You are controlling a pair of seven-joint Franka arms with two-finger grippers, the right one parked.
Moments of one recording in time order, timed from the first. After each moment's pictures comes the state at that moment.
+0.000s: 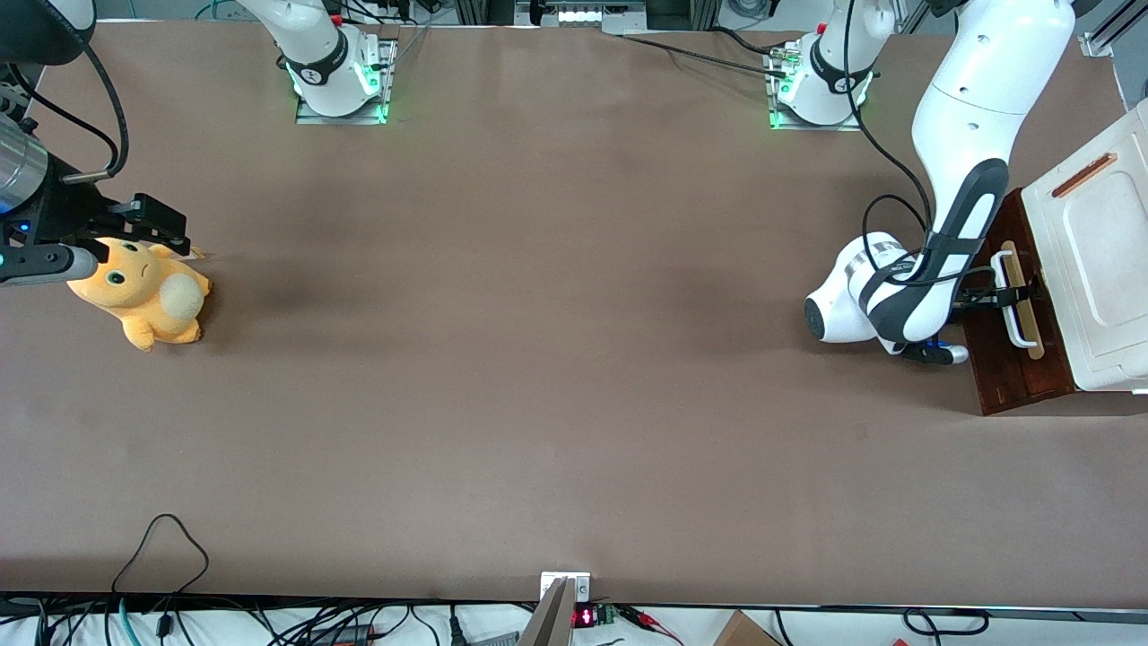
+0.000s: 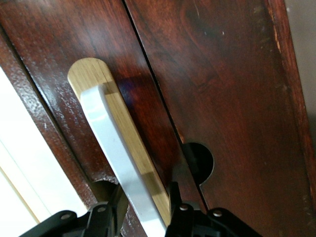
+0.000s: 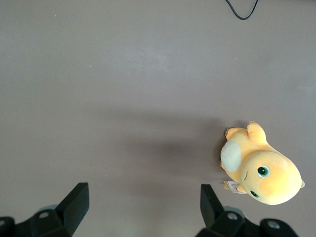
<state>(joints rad) 0.02 0.65 -0.16 -1.96 1.32 1.41 -0.70</state>
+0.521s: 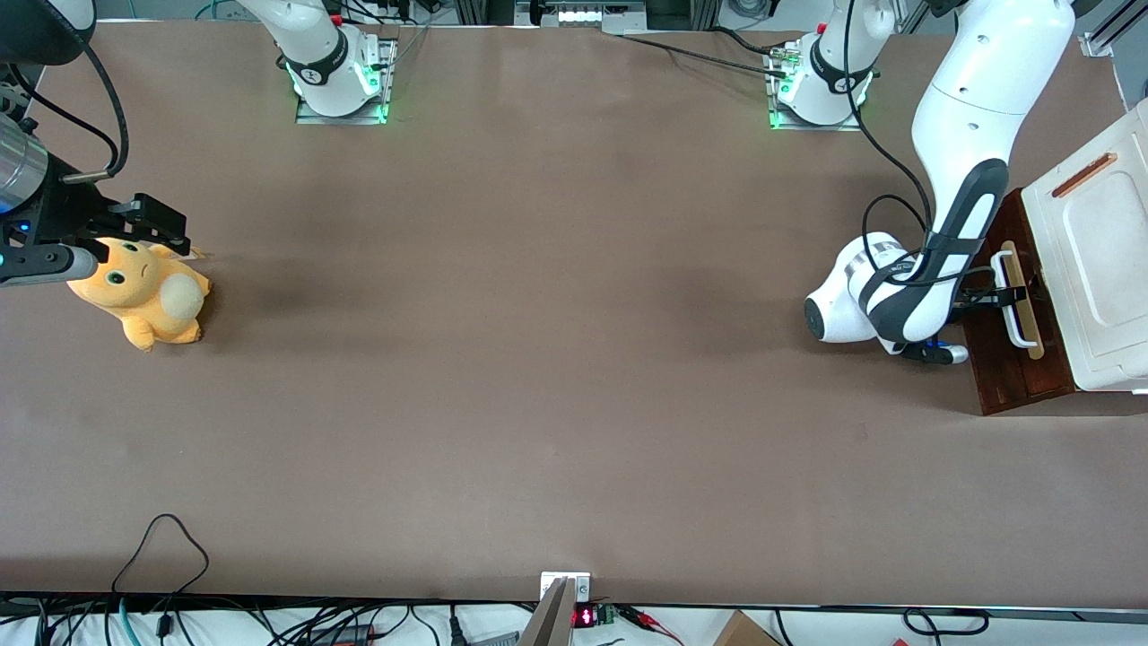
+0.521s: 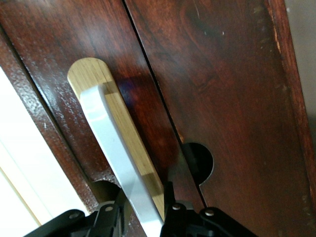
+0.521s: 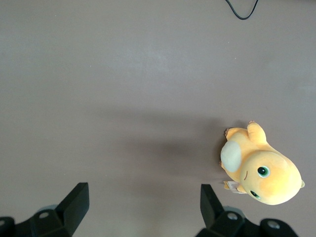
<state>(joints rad) 0.02 0.65 -0.16 -1.96 1.32 1.41 -0.71</state>
